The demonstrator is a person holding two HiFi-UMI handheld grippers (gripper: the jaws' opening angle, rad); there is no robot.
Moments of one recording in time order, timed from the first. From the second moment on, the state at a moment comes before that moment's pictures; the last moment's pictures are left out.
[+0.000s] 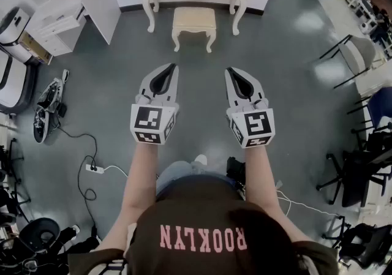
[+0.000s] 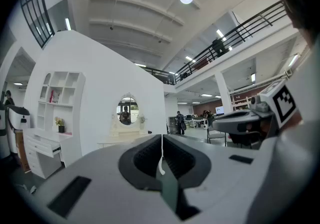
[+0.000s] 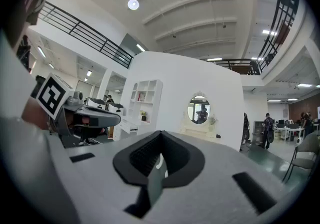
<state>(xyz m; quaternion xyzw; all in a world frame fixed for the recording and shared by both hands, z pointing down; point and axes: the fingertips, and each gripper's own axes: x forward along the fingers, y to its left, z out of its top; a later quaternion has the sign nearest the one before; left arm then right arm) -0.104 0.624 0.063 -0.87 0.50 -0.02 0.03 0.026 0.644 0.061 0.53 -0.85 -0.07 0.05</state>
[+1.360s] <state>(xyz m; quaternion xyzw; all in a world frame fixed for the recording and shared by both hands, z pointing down) -0.118 0.316 0.104 -0.86 0.51 -0.02 -0.02 0.043 0.351 0.105 0.55 -0.83 -0.03 0.09</state>
